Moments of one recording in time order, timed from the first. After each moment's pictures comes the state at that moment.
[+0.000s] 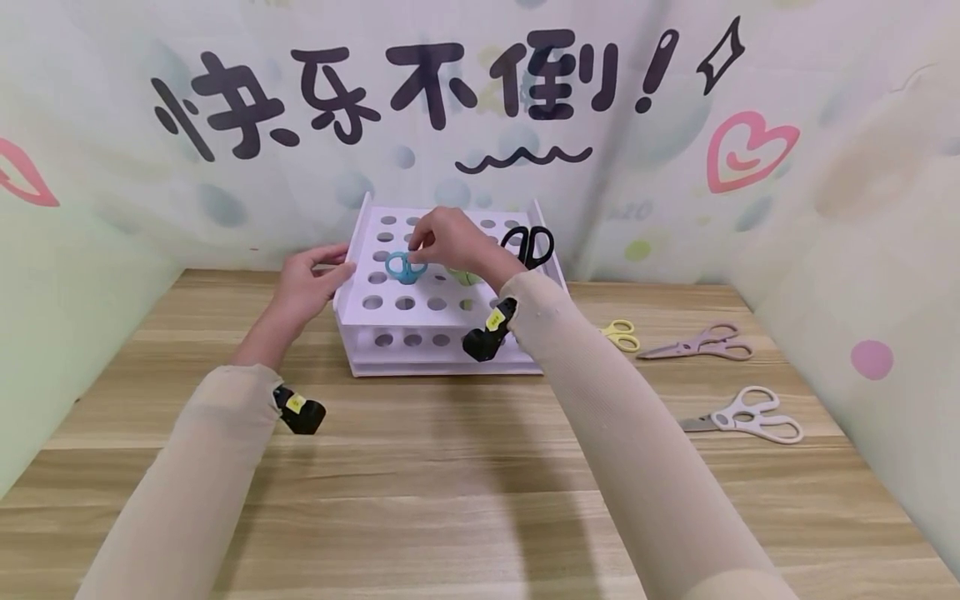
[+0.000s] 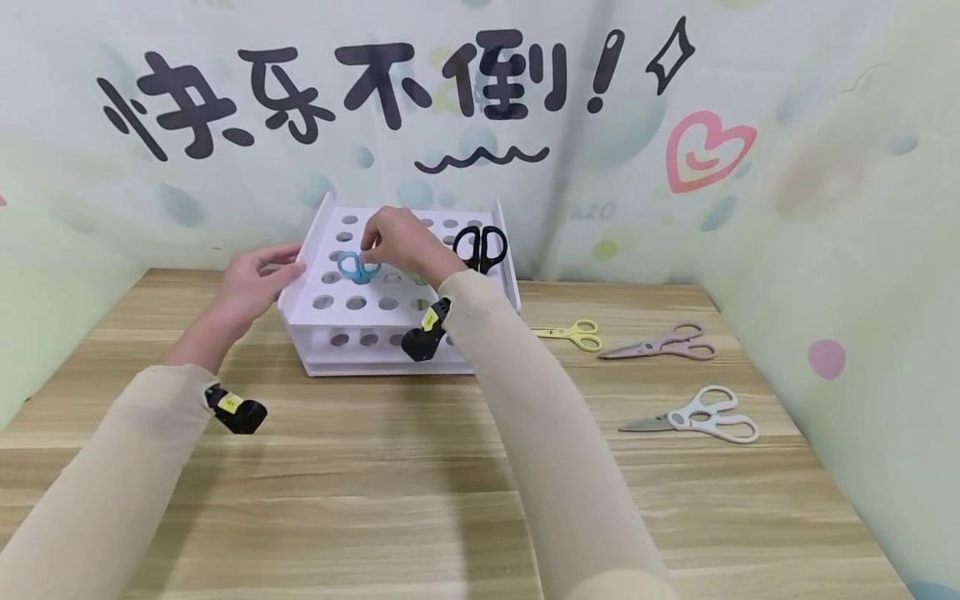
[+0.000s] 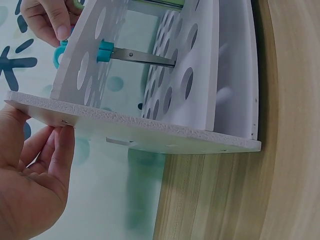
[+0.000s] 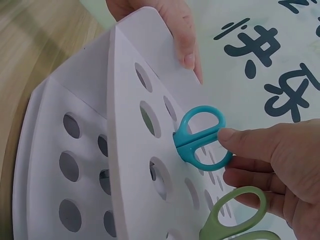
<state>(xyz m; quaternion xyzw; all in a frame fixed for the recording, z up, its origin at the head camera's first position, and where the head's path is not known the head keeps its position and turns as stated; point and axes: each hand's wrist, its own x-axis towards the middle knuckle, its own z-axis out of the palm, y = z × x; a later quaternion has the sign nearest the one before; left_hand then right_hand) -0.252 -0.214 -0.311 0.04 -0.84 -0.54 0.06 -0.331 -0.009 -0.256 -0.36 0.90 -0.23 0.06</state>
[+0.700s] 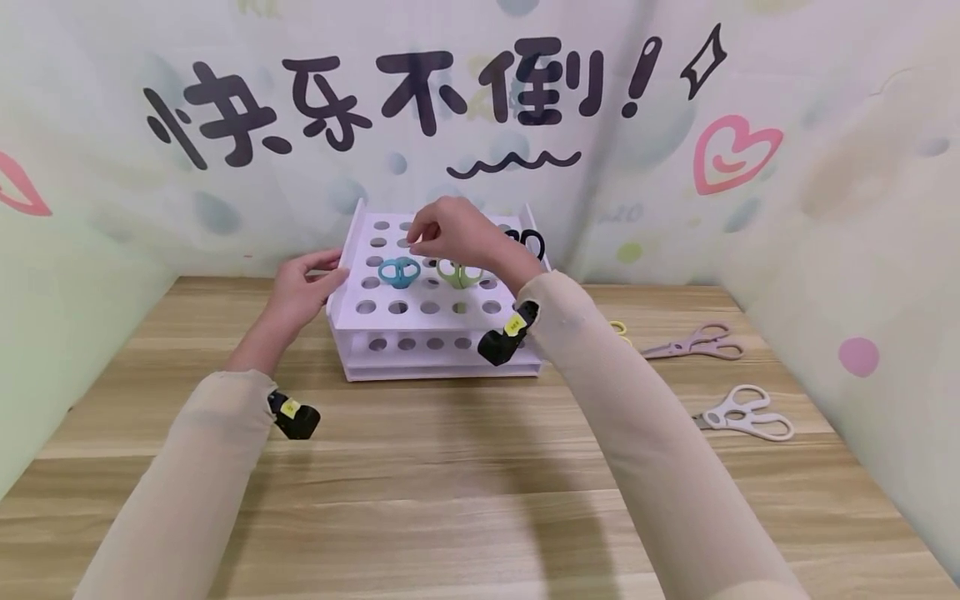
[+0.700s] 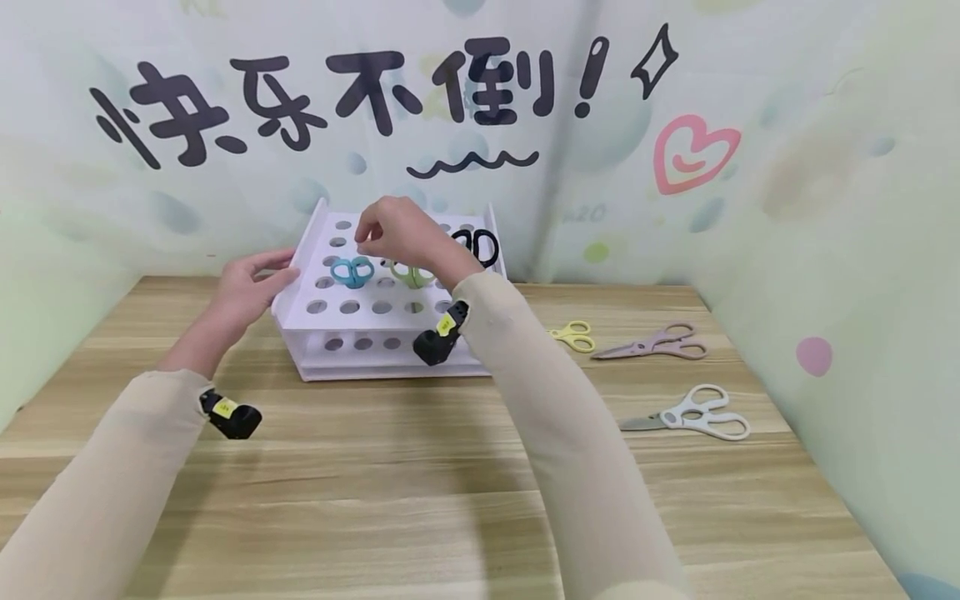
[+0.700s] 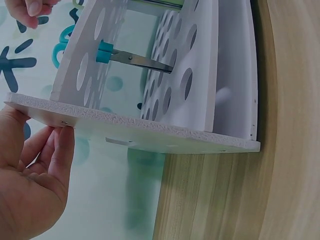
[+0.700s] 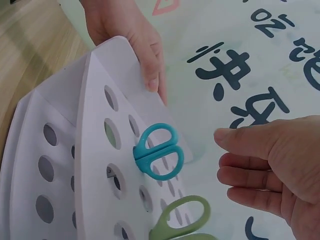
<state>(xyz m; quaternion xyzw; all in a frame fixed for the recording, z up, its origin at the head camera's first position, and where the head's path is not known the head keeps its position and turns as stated) -0.250 -0.211 -0.310 0.02 -0.84 -0.53 0.06 -0.313 0.012 -0.229 -0.38 0.89 -0.24 0.03</state>
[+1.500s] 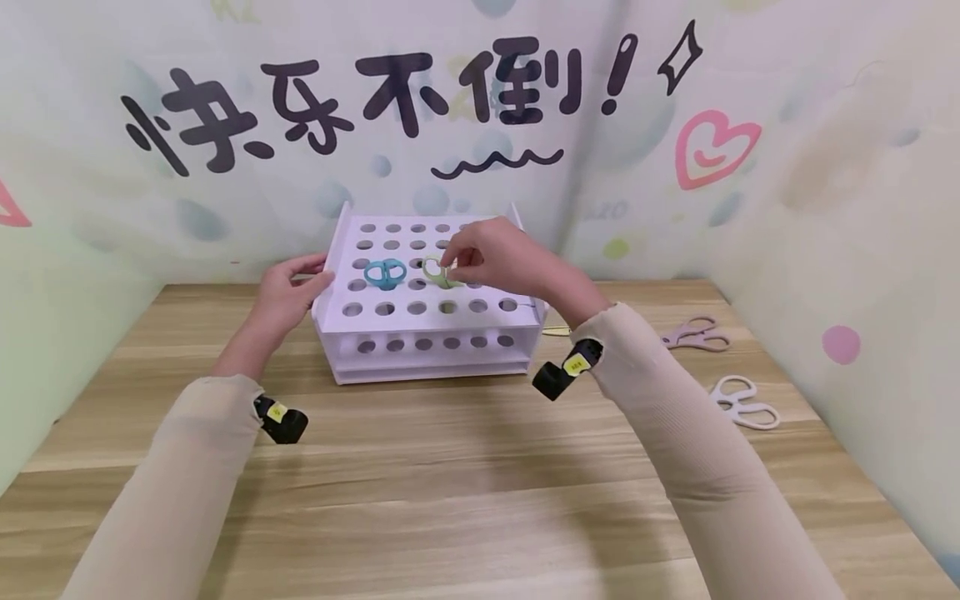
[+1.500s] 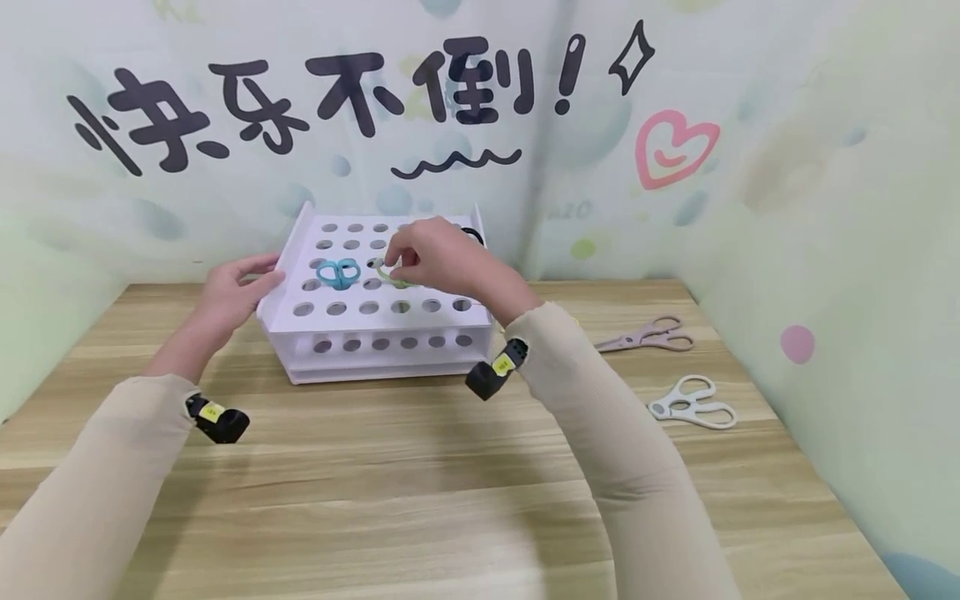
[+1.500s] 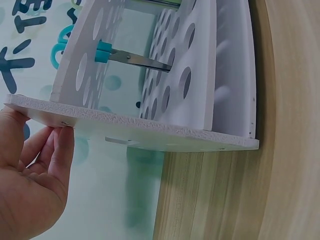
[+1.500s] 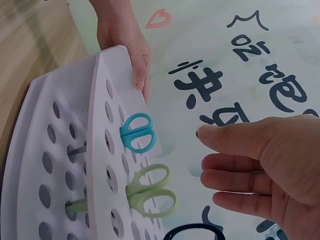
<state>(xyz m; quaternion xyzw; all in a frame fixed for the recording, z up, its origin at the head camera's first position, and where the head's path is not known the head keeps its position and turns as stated) -0.246 -0.208 -0.309 0.04 -0.85 -0.52 0.05 -0.269 0.078 -0.222 -0.42 0.88 -0.21 0.01</state>
